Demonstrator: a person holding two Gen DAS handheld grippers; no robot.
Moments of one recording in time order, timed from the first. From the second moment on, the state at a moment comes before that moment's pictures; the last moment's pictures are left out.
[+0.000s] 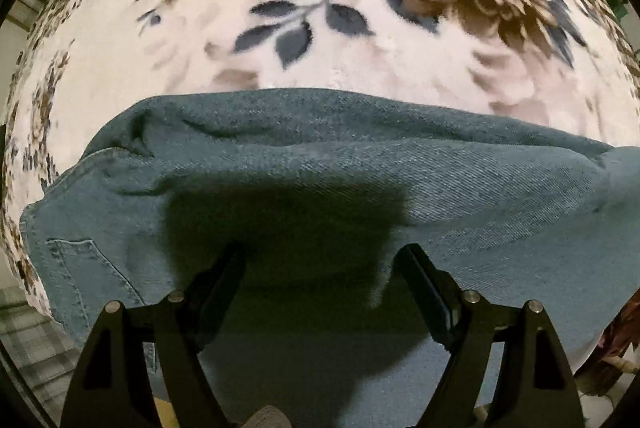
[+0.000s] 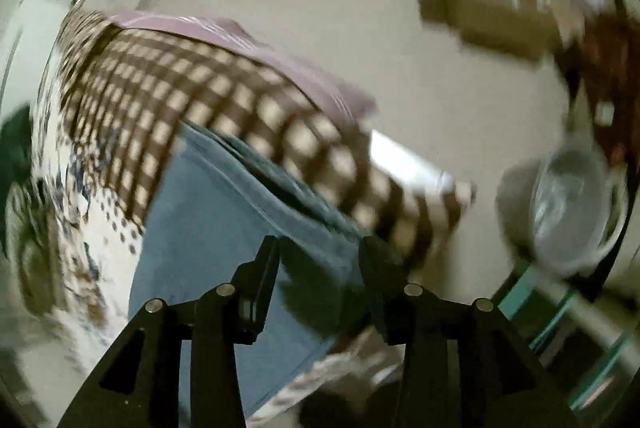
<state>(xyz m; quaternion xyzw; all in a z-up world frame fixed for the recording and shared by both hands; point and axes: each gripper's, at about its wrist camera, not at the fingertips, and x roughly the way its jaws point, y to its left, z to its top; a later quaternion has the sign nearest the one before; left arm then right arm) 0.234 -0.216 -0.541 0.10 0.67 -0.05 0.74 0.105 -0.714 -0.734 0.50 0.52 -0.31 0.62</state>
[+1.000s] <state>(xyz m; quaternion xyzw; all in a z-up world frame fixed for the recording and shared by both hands) 0.155 -0.075 -0.510 0.06 0.65 0.02 0.76 0.251 -0.509 -0.670 0.38 0.63 -0.11 0.67</state>
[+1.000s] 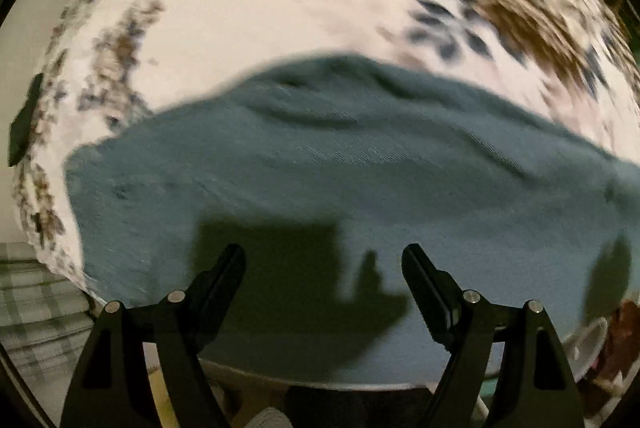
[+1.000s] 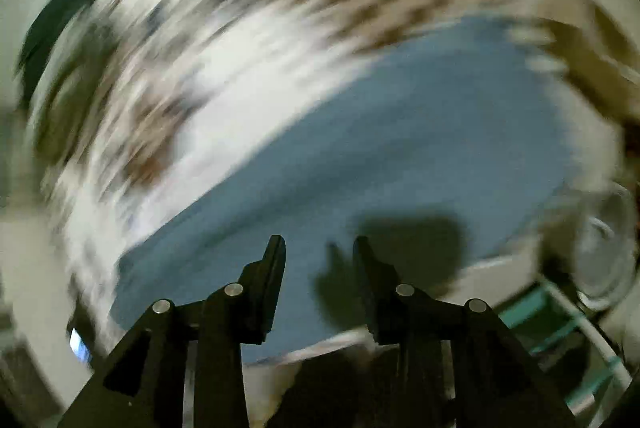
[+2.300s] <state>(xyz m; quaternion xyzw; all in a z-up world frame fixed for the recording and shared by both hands) 0.197 -0.045 -0.548 0.06 0.67 -0.07 0.73 0.152 -0.589 -0.648 0.48 0.51 -0.25 0.67</state>
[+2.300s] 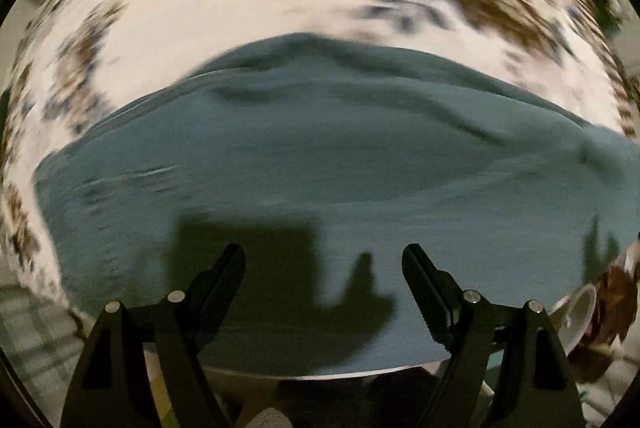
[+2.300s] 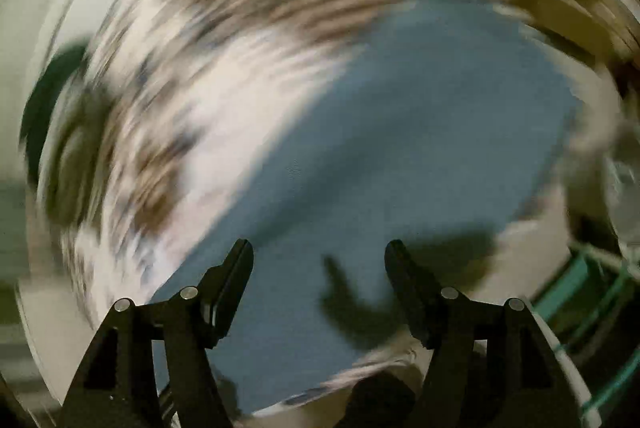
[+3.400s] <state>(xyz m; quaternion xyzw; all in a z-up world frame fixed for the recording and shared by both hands) 0.213 -0.222 -0.605 0.09 0.68 -0.11 0.72 0.061 -0.687 -0.757 0.63 0.27 -0.18 0.71</state>
